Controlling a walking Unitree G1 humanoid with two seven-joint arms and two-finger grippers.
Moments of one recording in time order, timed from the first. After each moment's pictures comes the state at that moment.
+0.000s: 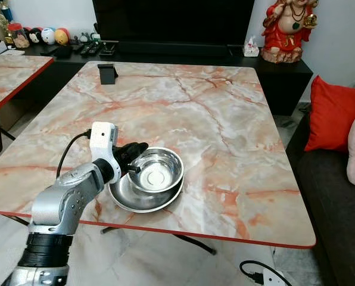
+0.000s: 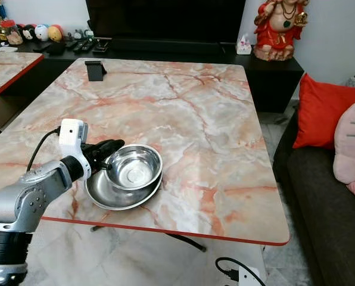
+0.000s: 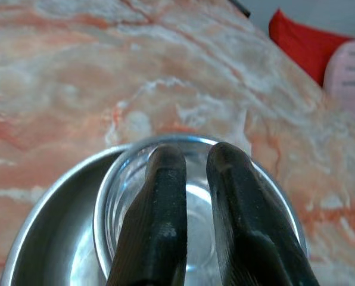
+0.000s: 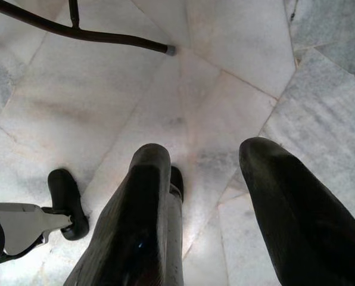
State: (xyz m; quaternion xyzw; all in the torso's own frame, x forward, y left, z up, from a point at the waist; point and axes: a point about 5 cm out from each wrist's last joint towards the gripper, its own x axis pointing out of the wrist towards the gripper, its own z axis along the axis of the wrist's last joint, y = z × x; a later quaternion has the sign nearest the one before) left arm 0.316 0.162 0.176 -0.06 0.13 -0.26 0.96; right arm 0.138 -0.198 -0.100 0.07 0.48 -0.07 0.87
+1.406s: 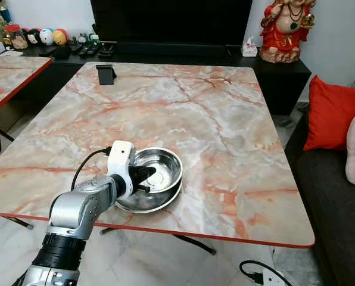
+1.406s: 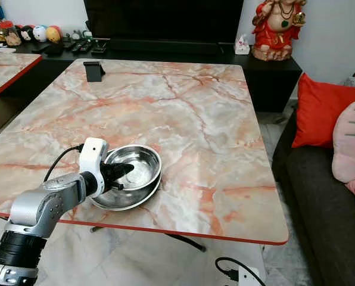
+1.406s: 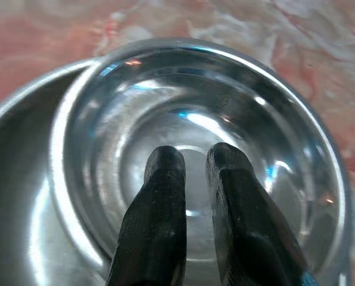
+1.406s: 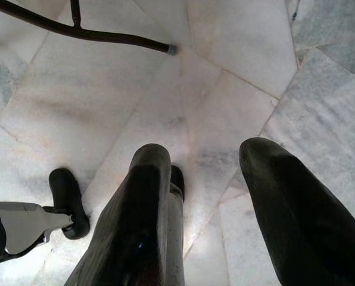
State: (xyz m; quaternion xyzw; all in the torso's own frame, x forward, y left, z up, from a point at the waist) left arm 0.317 0.143 0.140 -0.04 0.21 -0.22 0.95; right arm 0.138 -0.198 -0.100 0.07 0.48 -0.07 0.87
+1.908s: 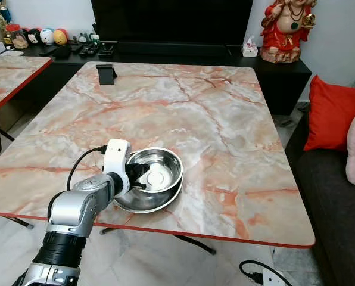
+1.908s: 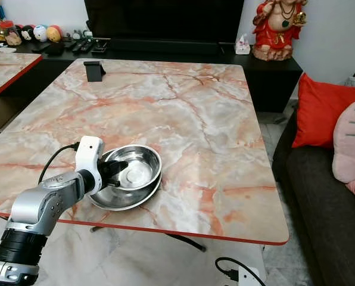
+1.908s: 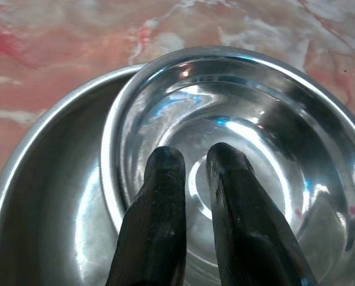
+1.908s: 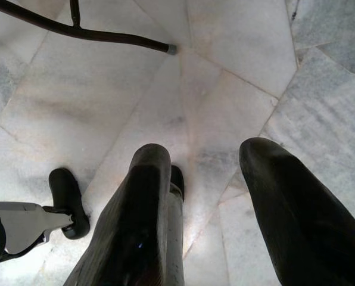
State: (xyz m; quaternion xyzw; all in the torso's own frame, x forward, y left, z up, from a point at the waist) left arm 0.321 0.151 0.139 -0.03 0.21 -0.19 0.96; right arm 0.138 -0.198 -0.100 0.07 0.48 -0.07 0.87
